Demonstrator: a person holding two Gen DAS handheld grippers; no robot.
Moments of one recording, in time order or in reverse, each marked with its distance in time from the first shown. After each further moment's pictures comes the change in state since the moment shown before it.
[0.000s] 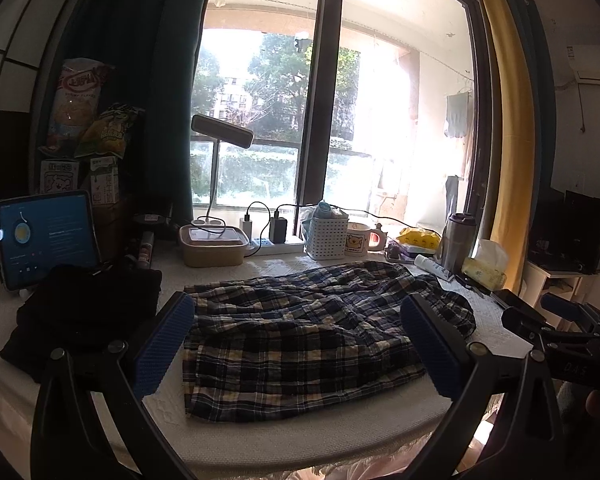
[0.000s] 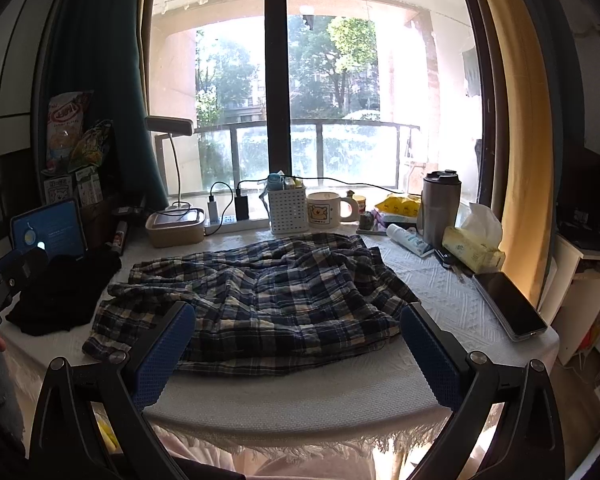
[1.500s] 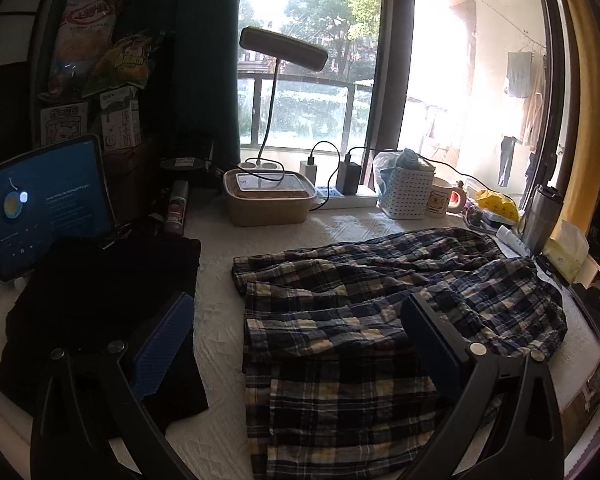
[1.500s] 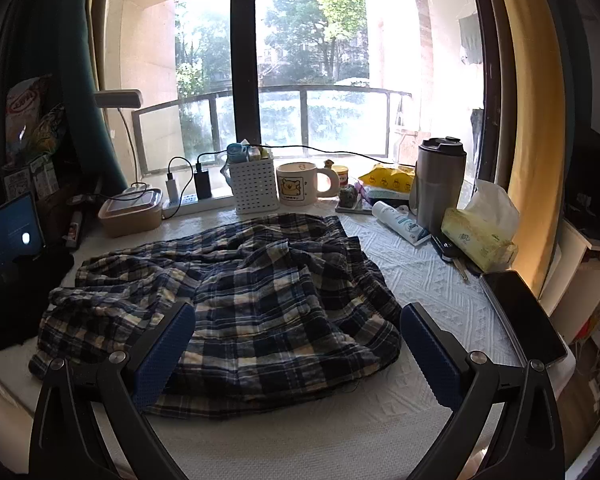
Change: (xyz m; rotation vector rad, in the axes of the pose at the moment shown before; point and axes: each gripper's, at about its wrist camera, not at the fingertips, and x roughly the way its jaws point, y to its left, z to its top) left arm 0.137 0.089 0.008 -0.056 0.250 0.148; right arm 0.115 -0.058 0.028 0.023 0.142 -0.051
